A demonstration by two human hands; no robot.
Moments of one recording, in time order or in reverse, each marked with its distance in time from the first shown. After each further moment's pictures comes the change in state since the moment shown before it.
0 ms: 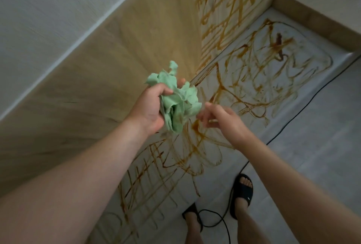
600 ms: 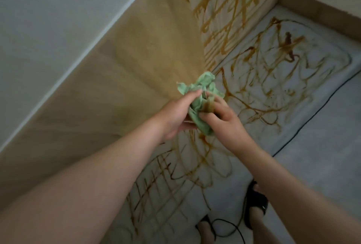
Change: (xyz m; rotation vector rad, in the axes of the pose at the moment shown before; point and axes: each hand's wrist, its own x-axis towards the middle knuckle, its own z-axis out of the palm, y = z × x) left_hand 0.053 -0.003 0.037 0.635 -0.030 -0.175; right_hand 0.041 -0.011 0.003 0.032 0.139 -0.168
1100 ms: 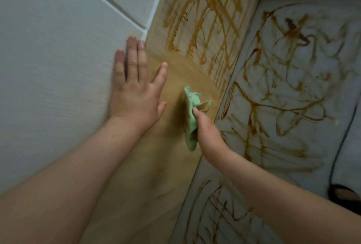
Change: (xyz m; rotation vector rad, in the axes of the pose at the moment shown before) left_hand 0.022 0.161 -0.100 2.394 0.763 0.682; right_hand 0.121 -0.041 0.094 0.671 0.270 0.302
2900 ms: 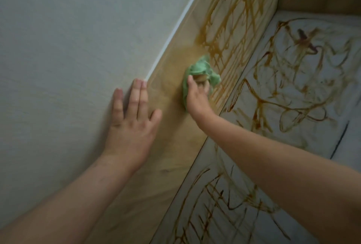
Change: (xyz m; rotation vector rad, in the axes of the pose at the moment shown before) left_hand -0.187 -0.006 0.064 -0.104 0.026 -0.004; right_hand 0.007 0.021 0.079 -0.342 0.067 -0.302
